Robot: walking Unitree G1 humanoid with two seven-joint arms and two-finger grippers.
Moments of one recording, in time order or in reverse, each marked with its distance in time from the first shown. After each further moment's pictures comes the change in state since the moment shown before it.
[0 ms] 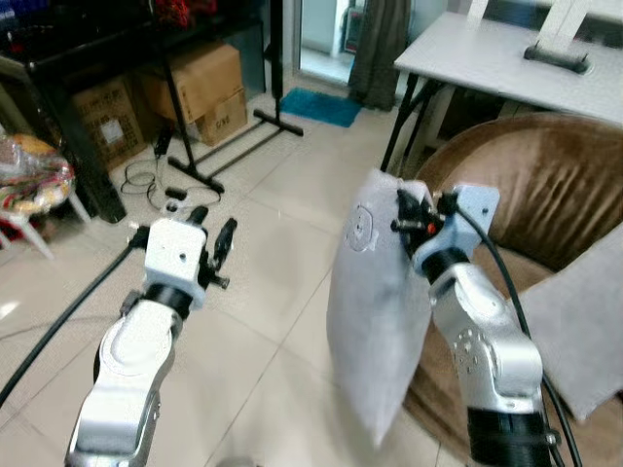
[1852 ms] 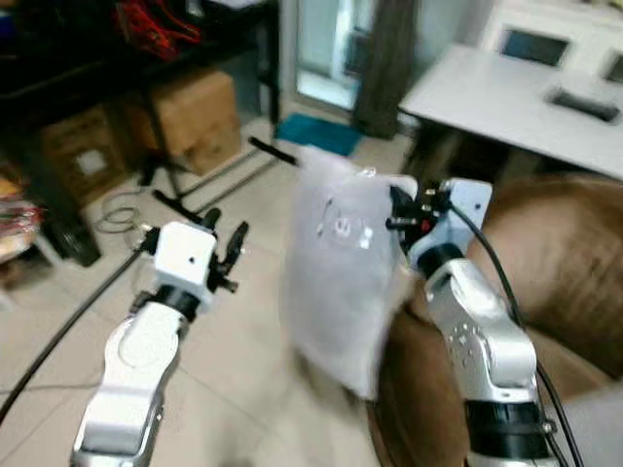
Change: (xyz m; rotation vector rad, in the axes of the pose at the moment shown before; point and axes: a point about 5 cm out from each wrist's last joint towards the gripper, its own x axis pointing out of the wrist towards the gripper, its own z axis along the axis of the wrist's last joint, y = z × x) left arm 0.001 -0.005 0.000 -0.002 -0.014 -0.054; right arm 0.008 0.007 0.000 0.008 -0.008 0.049
